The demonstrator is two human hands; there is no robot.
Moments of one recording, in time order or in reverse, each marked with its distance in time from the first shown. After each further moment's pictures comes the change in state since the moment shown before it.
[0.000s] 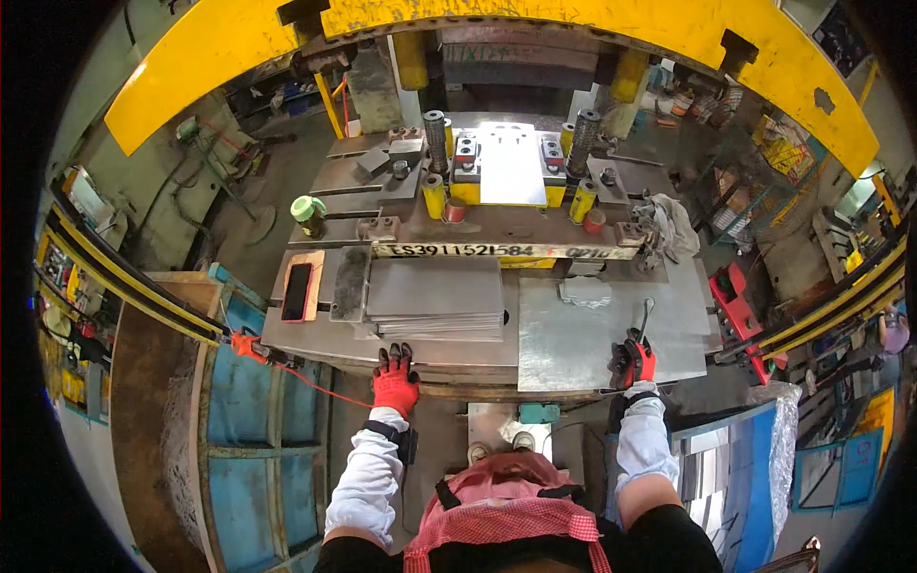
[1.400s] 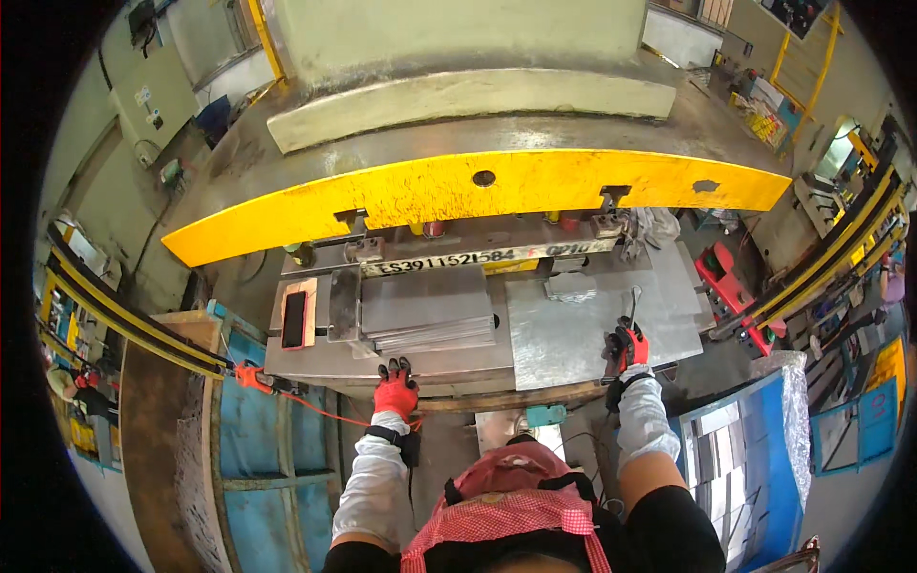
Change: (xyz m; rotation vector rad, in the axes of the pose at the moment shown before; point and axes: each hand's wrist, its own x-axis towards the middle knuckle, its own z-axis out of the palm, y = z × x) left_hand 0.014 -0.014 0.005 -0.032 -0.116 0.006; right_hand -0.011 -0.004 0.010 0.102 -0.032 -0.035
